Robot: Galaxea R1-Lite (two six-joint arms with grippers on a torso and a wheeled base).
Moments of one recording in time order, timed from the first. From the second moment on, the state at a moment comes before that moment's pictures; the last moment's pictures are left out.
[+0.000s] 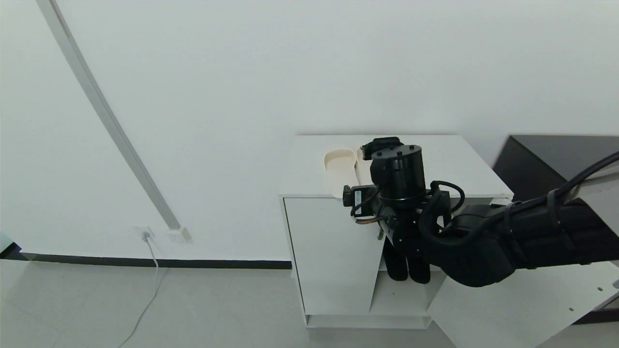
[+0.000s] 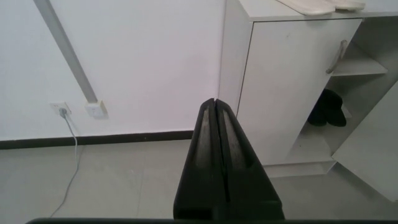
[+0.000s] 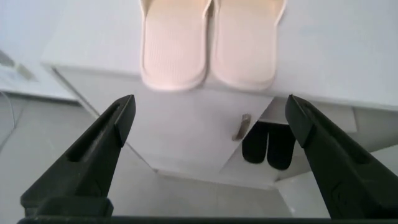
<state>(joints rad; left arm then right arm) 0.00 0.00 0.00 0.00 -0.03 0.02 0.80 2.00 -1.28 -0.48 -0.68 0.17</state>
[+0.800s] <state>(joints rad) 0.00 0.00 0.00 0.00 -0.03 0.02 0.79 2.01 -1.19 -0.56 -0.66 0.19</state>
